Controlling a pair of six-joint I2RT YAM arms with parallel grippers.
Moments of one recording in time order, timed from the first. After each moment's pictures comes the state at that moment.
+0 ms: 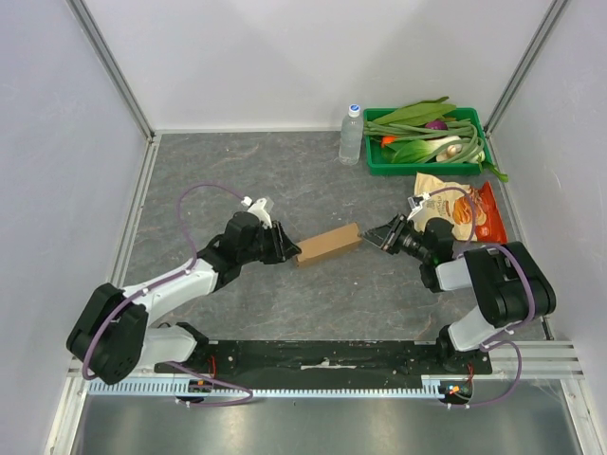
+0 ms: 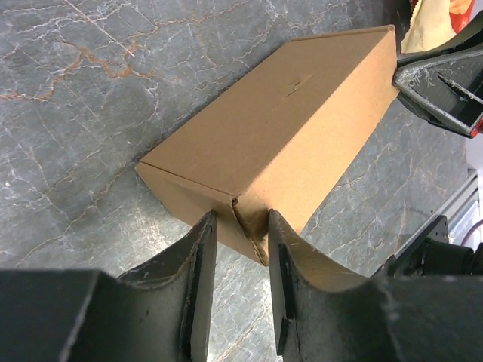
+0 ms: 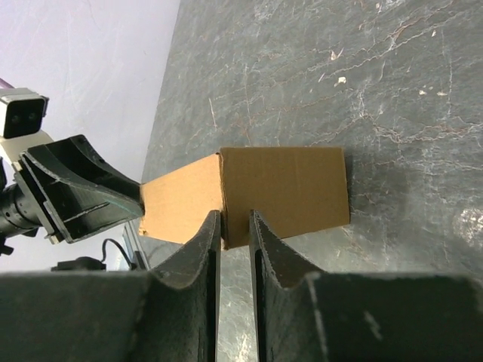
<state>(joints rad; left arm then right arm) -0.58 1.25 0.57 0.10 0.22 -0.65 0.18 1.59 0.32 1.03 -0.67 0.89</state>
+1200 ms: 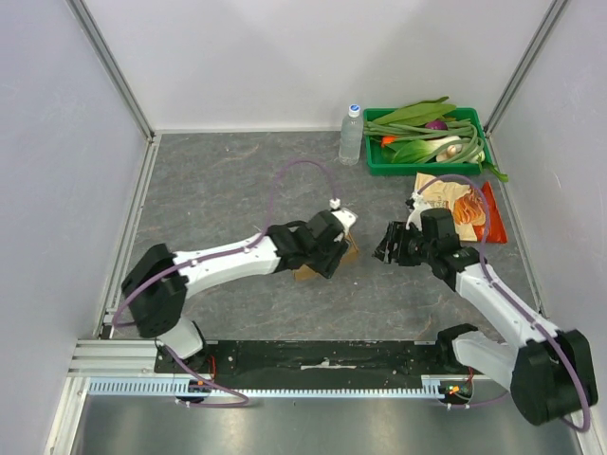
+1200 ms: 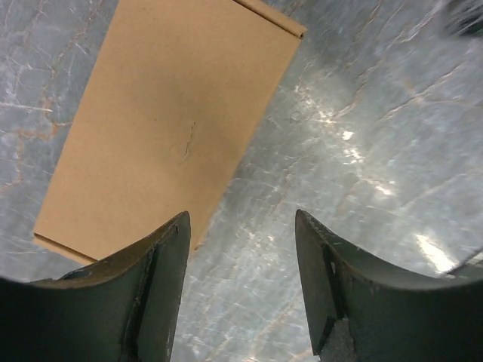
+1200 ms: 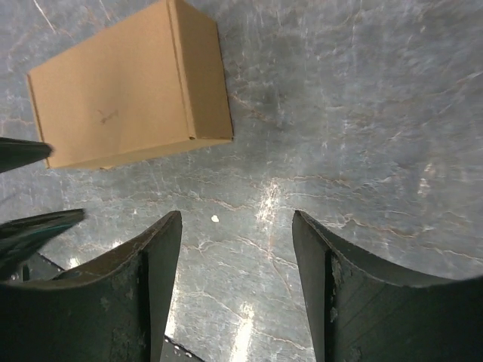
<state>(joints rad) -0.97 1.57 1.11 -0.44 -0.11 -0.27 0.29 1.09 0.57 -0.26 -0.32 0.42</state>
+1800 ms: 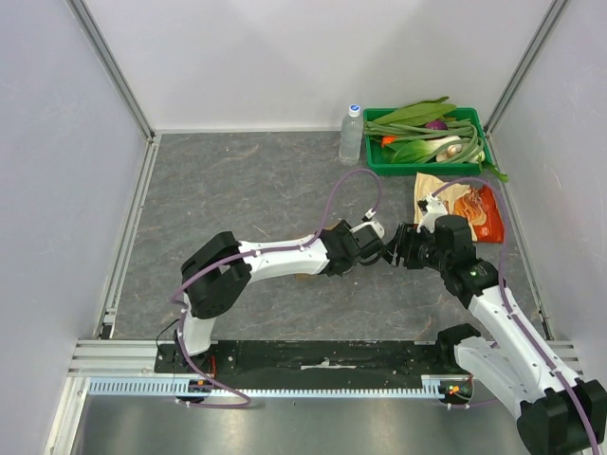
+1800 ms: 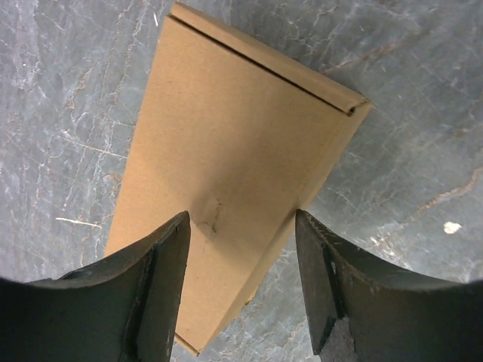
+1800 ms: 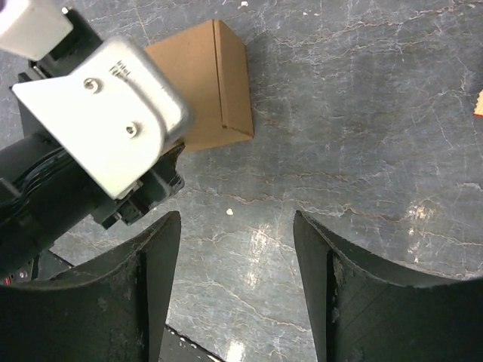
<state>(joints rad) -1.12 1.95 1.40 -0.55 -0.56 -0.10 0.29 0.81 0.58 -0.38 -0.28 0.40</state>
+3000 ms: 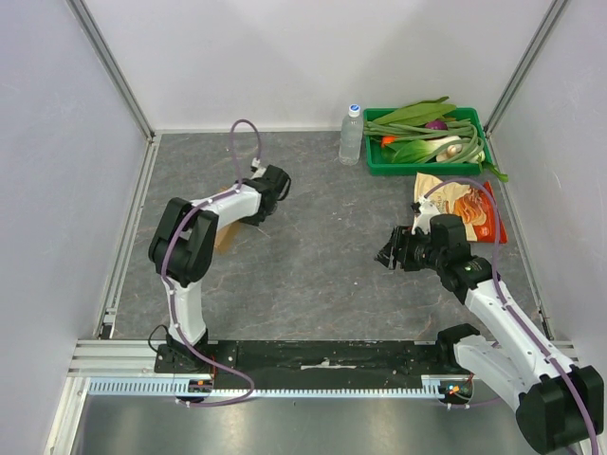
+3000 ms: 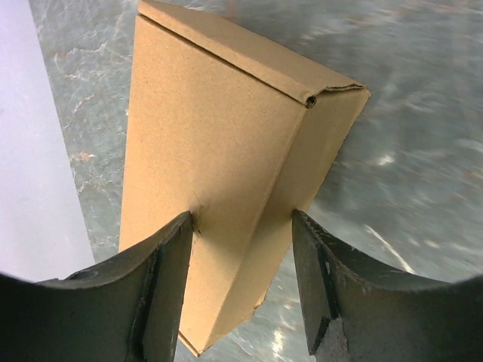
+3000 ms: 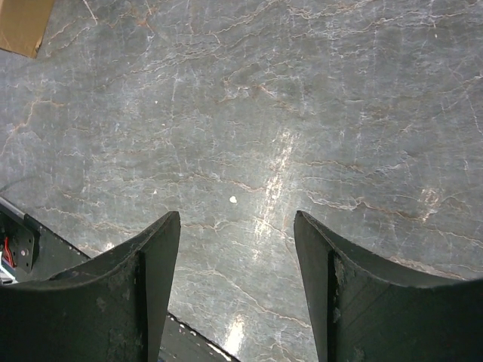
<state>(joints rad) -0.50 1.97 1.32 -0.61 -0.77 -0.16 0.29 0.87 0.56 -0.37 -0.33 0.38</state>
